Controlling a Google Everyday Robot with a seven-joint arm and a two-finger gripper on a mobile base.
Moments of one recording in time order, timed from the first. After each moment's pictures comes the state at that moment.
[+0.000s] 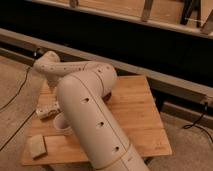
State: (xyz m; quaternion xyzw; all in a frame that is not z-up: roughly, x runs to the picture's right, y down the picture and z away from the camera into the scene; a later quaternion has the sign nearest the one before) arm -0.300 0.009 0.930 -0.23 0.12 0.59 0.76
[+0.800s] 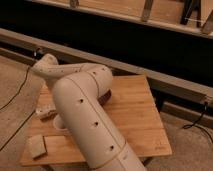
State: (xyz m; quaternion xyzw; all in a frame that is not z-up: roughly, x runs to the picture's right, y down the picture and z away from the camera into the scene) arm -0.312 0.009 0.948 -0.19 0.13 0.64 0.73
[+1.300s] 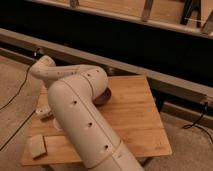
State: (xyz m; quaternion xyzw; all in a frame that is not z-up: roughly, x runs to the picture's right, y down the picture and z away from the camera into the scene) arm -0.318 0.018 0.957 -0.18 0.15 0.66 0.71
